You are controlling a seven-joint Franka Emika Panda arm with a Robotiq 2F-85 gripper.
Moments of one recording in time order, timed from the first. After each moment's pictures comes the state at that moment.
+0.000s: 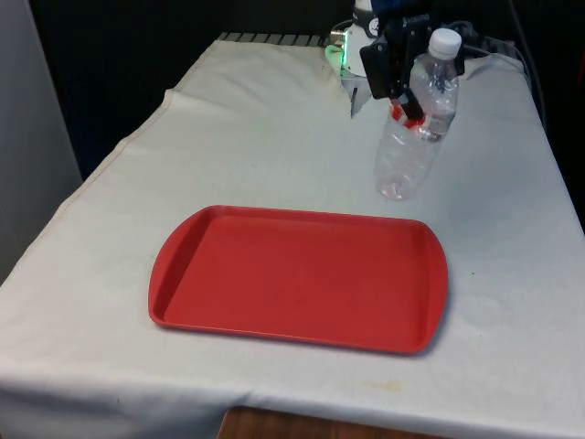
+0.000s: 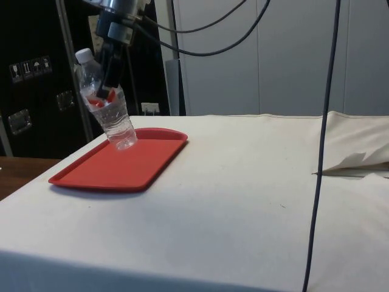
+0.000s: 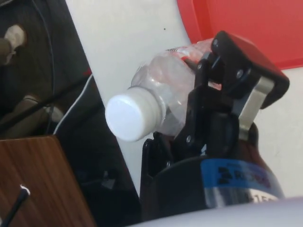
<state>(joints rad) 0.08 0.27 -0.01 -1.99 0.45 2.58 -1.07</state>
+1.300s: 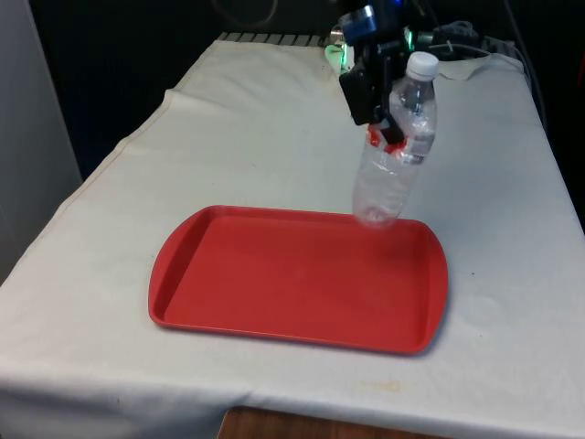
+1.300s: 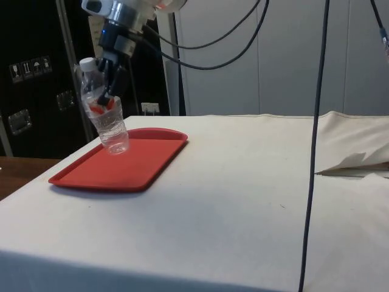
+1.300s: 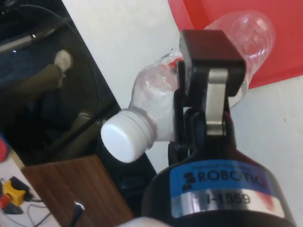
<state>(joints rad) 0.07 0.35 -0.05 -1.93 0.65 2.57 -1.49</state>
